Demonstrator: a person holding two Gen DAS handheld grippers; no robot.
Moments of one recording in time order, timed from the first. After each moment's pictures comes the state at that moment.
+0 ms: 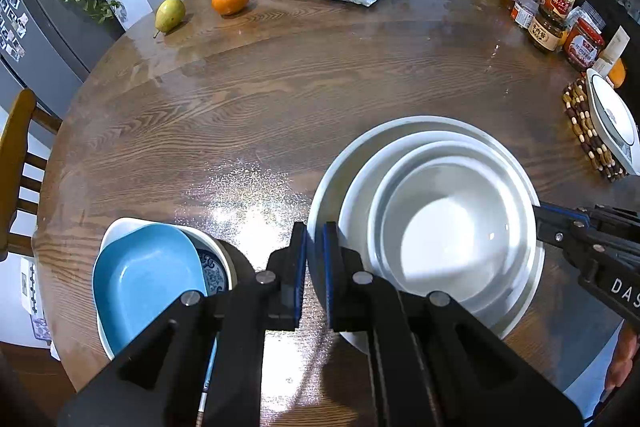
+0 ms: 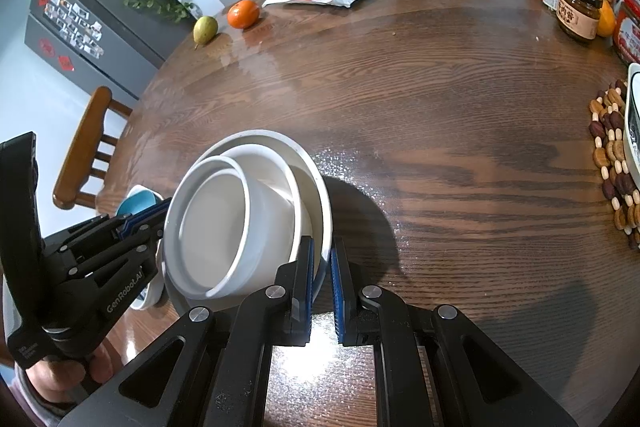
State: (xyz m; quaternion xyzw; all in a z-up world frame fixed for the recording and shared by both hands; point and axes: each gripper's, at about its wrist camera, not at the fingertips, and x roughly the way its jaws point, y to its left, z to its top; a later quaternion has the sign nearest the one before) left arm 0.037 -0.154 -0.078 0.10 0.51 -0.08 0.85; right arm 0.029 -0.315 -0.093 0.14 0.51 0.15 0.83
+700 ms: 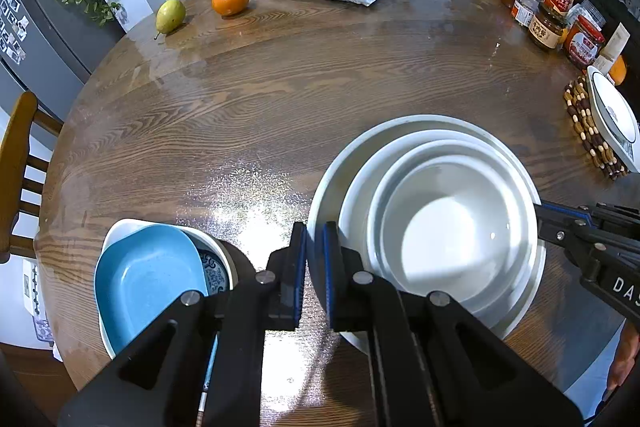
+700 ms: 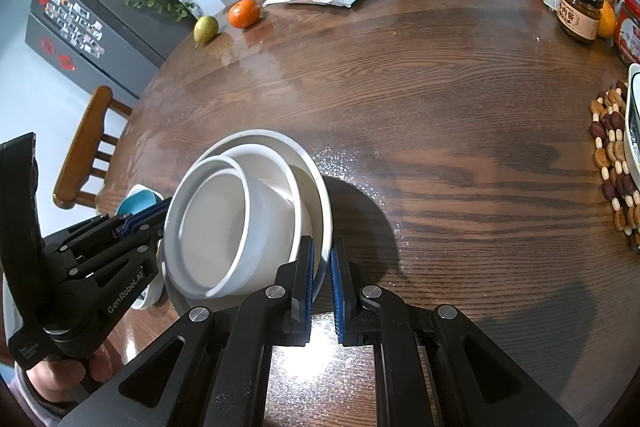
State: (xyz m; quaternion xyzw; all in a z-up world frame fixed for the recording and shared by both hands) left arm 0.038 -0.154 -0.078 0.10 0.51 -0.08 0.85; right arm 0.028 -0.314 -0.092 0.14 0.51 0.15 0.83
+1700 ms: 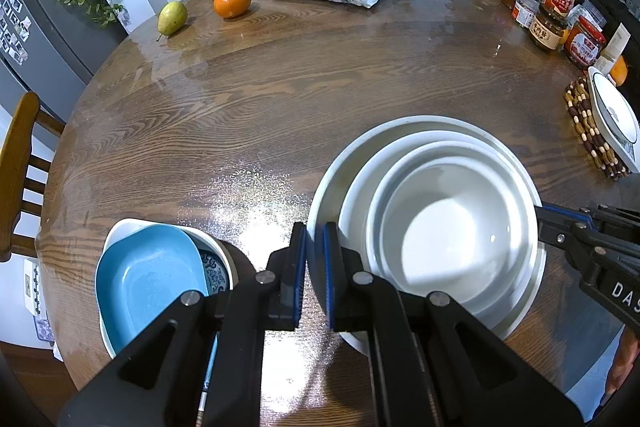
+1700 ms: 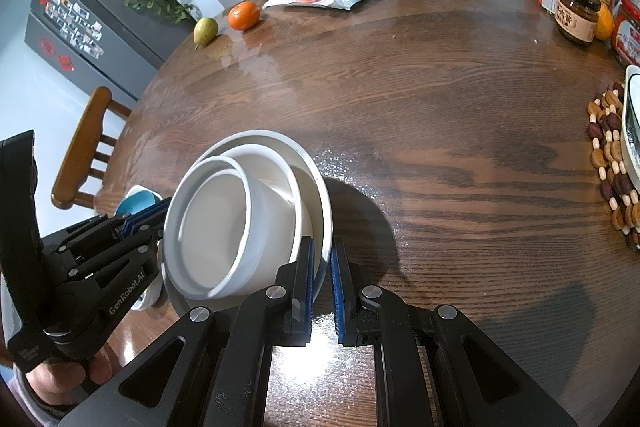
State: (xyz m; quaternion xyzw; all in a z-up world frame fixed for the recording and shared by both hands) left arm 0.037 -0.153 -0.078 0.10 0.51 -0.08 0.85; right arm 0.025 -0.311 -0.090 0.14 0.51 0.14 0.84
